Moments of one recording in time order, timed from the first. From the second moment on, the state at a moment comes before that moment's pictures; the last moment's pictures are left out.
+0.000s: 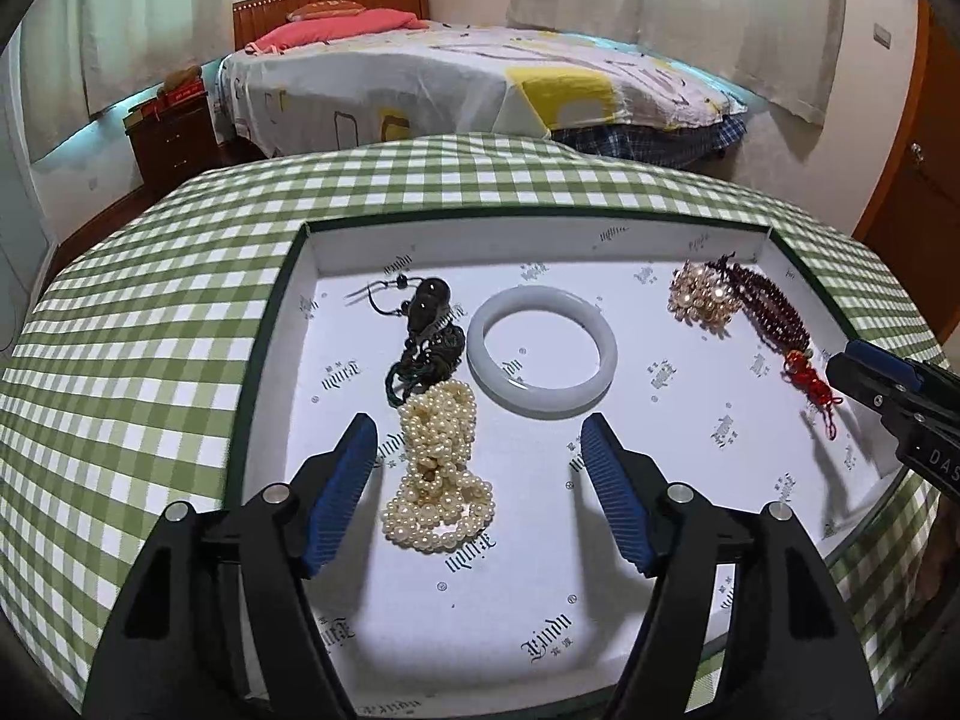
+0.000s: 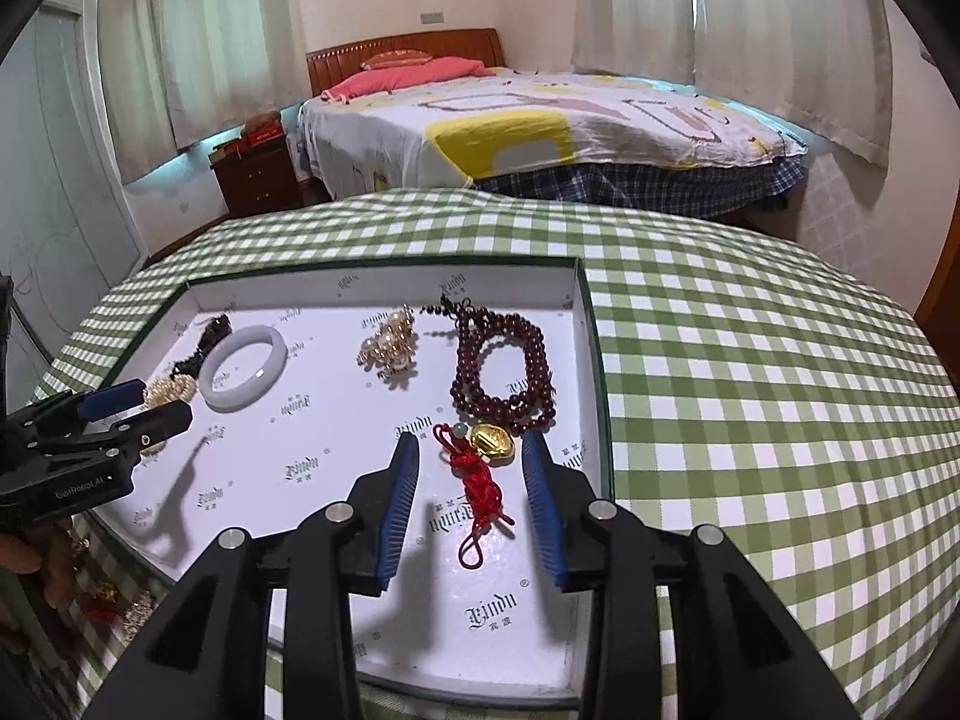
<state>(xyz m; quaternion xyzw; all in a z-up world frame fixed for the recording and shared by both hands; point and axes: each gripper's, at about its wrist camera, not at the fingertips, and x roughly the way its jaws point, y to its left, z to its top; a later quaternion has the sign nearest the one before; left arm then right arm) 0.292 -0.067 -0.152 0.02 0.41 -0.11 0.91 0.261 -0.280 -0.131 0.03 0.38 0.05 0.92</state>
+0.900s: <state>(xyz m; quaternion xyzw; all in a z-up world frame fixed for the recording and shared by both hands) 0.212 -0.041 -0.113 -0.01 0.35 -0.09 0.93 0.202 -0.247 -0.115 0.04 0.35 0.06 0.93</state>
